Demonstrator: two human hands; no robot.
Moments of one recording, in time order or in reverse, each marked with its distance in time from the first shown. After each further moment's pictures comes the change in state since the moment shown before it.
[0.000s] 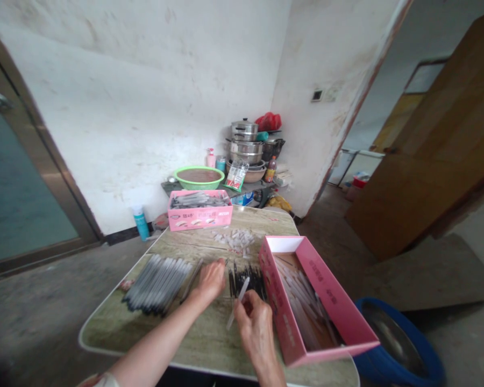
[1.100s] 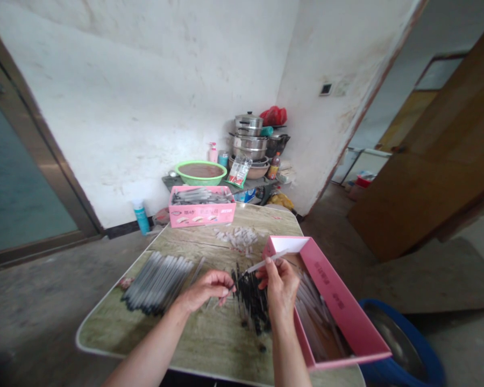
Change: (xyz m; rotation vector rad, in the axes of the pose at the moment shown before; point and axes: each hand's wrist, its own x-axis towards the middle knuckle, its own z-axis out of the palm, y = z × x) left_hand -0.024 -0.026 -0.015 -1.310 -0.567 0.217; right_hand 0.074 -0.011 -0.021 0.484 0.332 0.083
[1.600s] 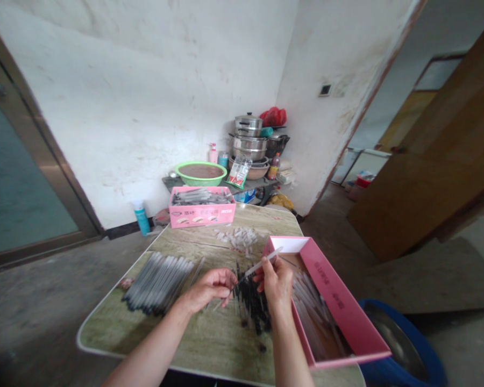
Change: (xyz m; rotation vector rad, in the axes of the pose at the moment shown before) left_hand 0.003 -0.005 0.002 -0.123 -0.044 0.046; right_hand 0.007 0.000 0.004 -0.128 -0.080 0.090
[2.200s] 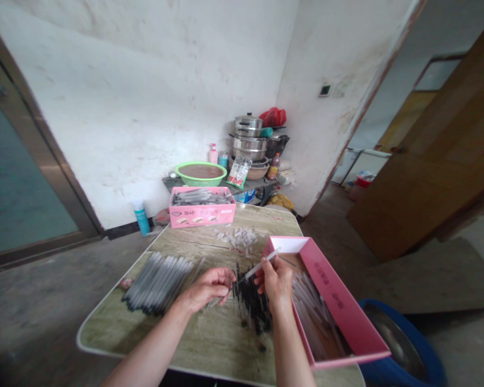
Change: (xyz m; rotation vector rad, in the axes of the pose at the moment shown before) left_hand 0.000 -0.001 -0.001 -0.035 0.043 -0.003; right_hand 0.005 0.002 -0.002 0.004 -0.017 0.079
